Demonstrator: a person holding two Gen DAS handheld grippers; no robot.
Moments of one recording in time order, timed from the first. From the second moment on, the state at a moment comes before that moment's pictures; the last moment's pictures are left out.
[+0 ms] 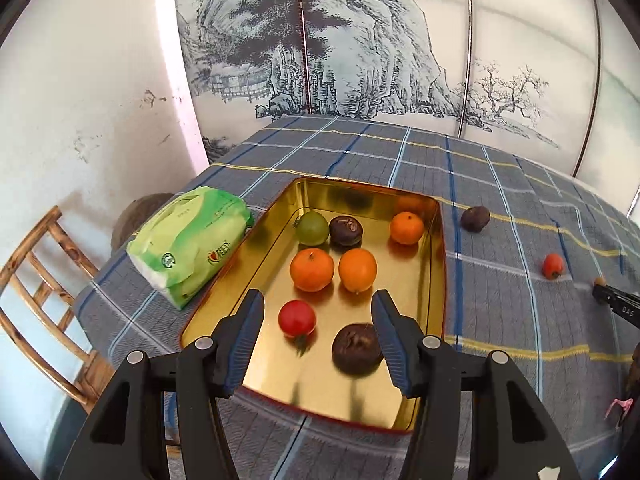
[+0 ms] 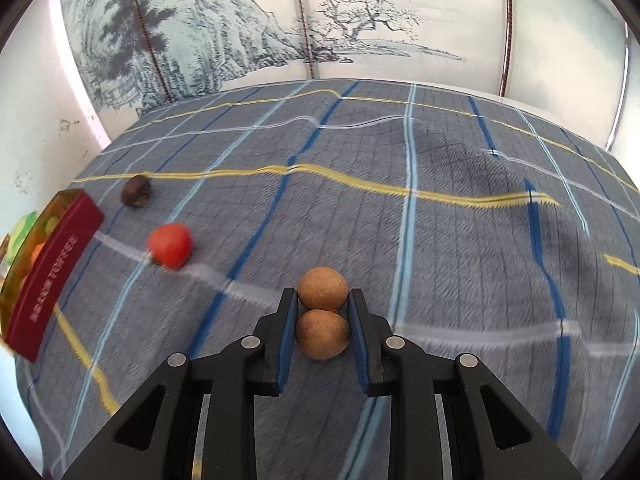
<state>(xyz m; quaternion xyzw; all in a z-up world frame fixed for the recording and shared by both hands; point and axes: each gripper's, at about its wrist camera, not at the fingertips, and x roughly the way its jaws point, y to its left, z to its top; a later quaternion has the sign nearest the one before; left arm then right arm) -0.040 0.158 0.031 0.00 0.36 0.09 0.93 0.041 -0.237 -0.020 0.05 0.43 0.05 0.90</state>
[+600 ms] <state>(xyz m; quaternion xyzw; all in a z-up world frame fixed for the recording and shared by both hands) -0.072 0.182 0.038 0.04 0.34 0.13 0.93 -0.006 -0.045 0.056 0.00 0.38 0.30 0.88</state>
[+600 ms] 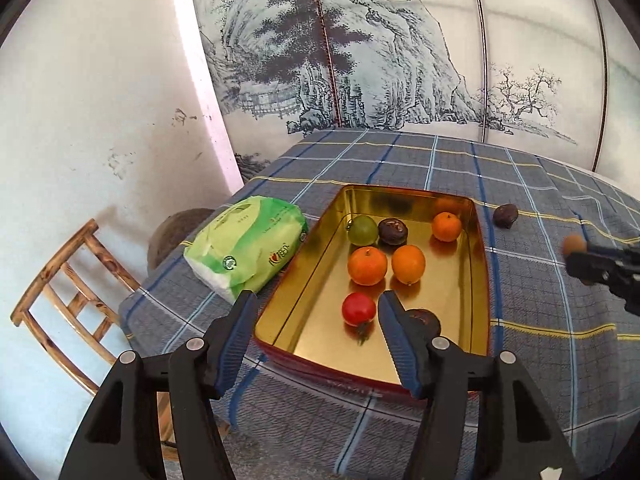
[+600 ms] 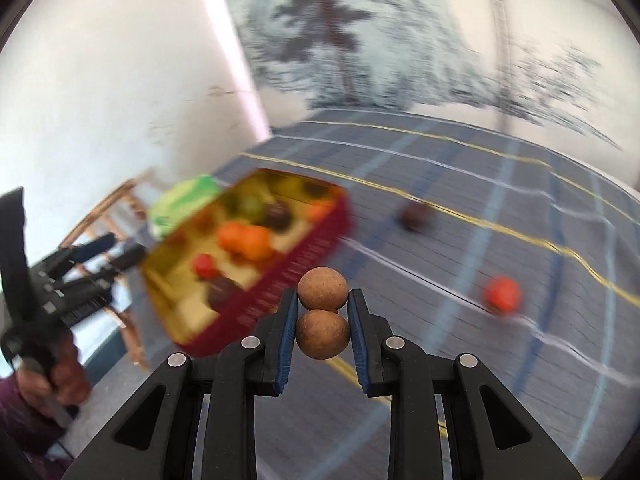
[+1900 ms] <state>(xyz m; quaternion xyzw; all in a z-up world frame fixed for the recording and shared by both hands) -0.074 0.181 0.024 0.06 0.36 0.12 0.93 0.071 0.059 0.020 0.00 0.43 0.32 0.84</state>
